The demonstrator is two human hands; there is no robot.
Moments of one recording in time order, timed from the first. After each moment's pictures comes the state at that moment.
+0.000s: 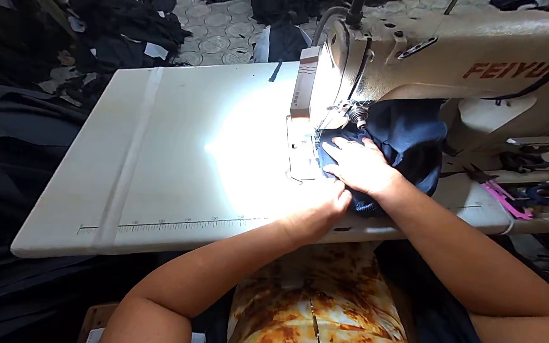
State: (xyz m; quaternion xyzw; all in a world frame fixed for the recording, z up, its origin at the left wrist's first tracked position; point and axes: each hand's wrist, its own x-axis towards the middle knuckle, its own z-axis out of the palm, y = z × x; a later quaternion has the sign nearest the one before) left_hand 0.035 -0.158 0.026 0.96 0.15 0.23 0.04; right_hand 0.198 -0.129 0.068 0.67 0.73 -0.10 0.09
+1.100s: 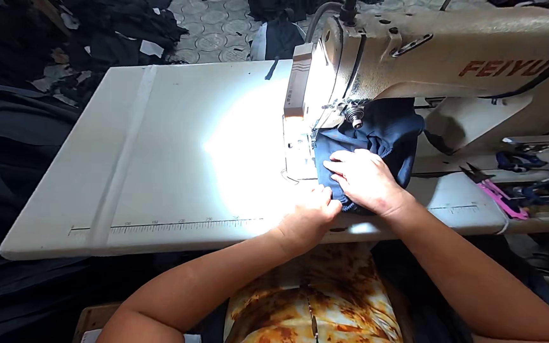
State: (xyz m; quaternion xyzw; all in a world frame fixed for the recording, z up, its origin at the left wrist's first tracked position) left_hand 0.031 -0.171 0.010 0.94 0.20 0.28 0.04; right_hand 0.217 -0.166 0.043 0.58 0.81 0.00 -0.11
